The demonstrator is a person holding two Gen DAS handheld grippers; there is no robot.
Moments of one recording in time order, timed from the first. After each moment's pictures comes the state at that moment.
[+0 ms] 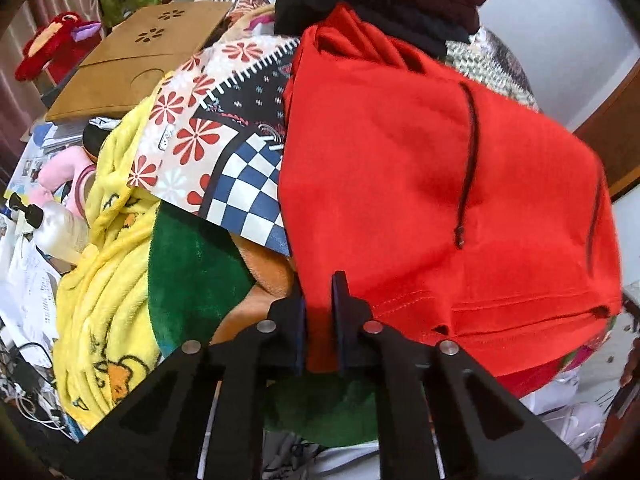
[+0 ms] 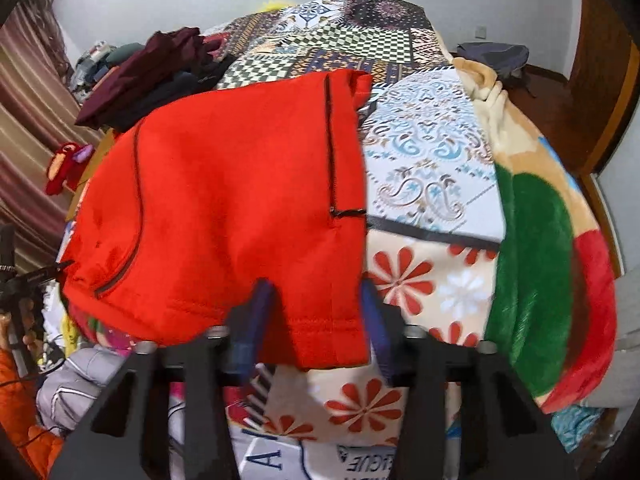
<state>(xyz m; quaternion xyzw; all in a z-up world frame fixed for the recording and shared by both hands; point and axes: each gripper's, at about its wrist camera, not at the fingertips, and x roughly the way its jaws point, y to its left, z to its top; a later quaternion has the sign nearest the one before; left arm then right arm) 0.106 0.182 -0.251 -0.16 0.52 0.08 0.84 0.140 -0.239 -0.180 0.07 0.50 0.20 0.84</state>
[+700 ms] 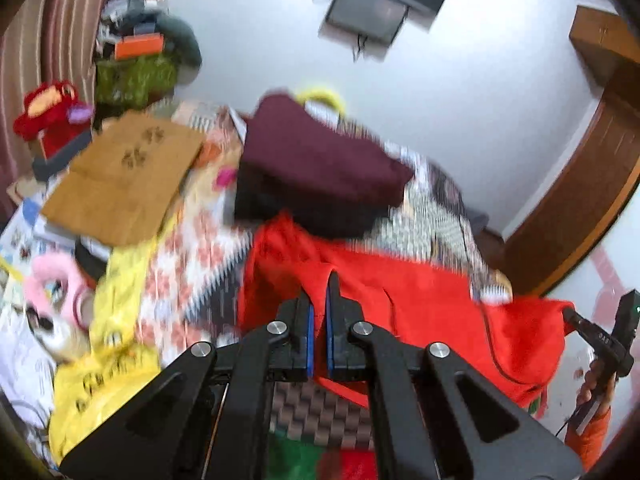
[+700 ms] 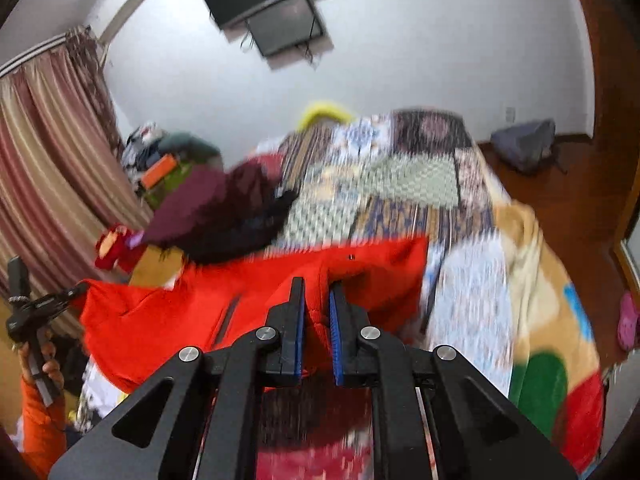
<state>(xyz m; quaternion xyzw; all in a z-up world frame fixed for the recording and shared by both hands) 0.135 0.205 -0.083 -0.19 0.31 0.05 0.93 0.199 -0.221 -0.056 0.13 0.33 0.24 0.90</state>
